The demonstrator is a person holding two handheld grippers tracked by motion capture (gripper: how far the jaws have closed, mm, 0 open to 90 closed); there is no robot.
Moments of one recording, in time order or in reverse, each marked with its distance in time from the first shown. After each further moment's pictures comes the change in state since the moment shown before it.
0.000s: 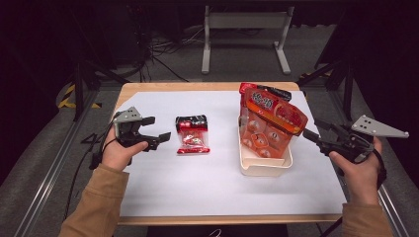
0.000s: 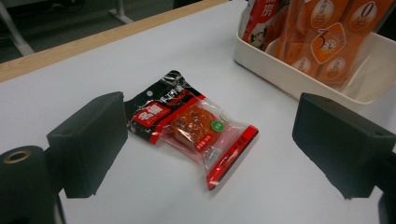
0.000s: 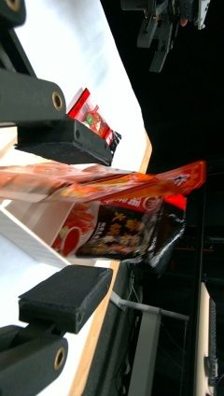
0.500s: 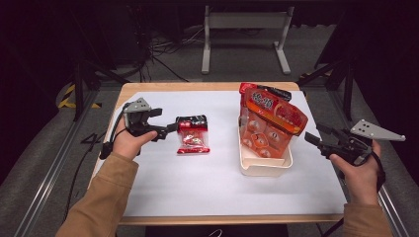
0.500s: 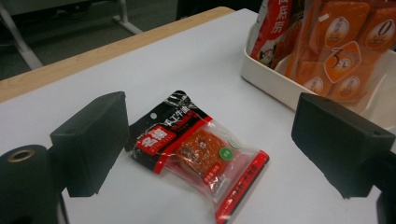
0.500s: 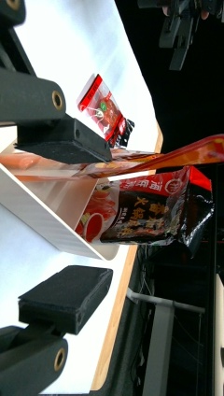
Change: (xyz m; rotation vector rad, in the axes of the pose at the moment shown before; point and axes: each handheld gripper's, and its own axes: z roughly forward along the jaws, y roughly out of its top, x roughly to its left) left arm 0.009 0.019 0.027 -0.018 0.013 -0.006; right arm -0.012 -0.017 0.001 0.035 -0.028 0.021
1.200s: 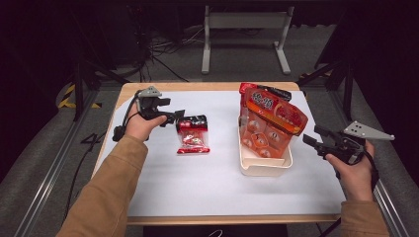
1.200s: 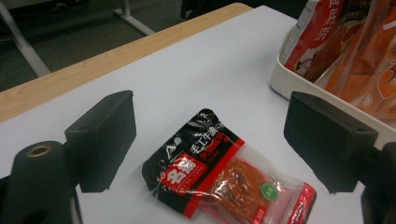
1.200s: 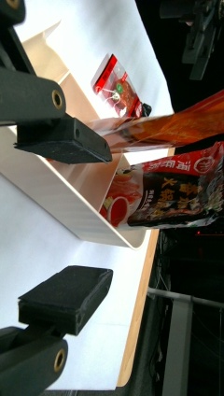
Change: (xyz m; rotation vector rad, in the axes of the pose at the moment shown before) left arm 0.033 0.020 0.049 0.038 -0.007 0.007; right arm -0.016 -0.021 0.013 0.058 -0.024 0.029
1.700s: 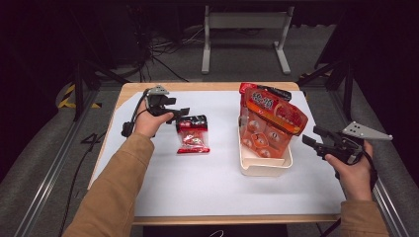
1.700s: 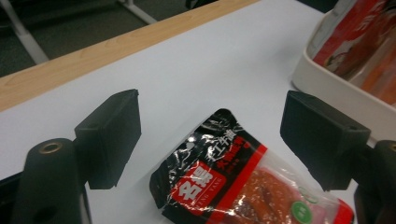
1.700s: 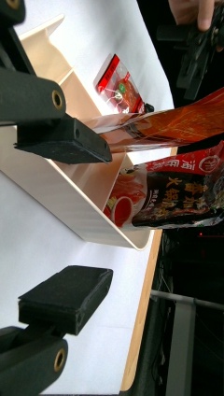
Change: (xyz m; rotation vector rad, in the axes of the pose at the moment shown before) left arm 0.016 -0.008 0.035 0.039 0.021 -0.040; right arm -0.002 -0.003 0.003 0.005 0.009 0.006
